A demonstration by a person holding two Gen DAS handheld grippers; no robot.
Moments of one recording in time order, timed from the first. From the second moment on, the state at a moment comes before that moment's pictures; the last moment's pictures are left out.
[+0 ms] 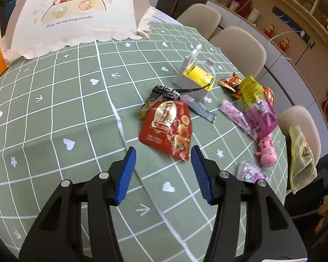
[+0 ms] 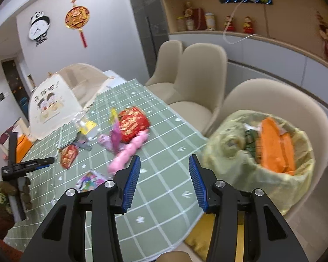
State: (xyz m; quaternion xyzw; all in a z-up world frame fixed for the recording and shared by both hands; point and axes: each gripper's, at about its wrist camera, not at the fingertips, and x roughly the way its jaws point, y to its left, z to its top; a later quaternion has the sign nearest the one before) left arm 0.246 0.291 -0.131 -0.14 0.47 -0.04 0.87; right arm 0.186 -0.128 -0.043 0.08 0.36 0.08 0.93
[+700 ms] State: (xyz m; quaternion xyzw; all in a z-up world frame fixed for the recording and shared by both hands) left arm 0.339 0.295 -0.122 -0.11 0.44 -0.07 0.89; right arm 0.244 -0.011 -0.100 -0.01 0.43 0.24 0.87
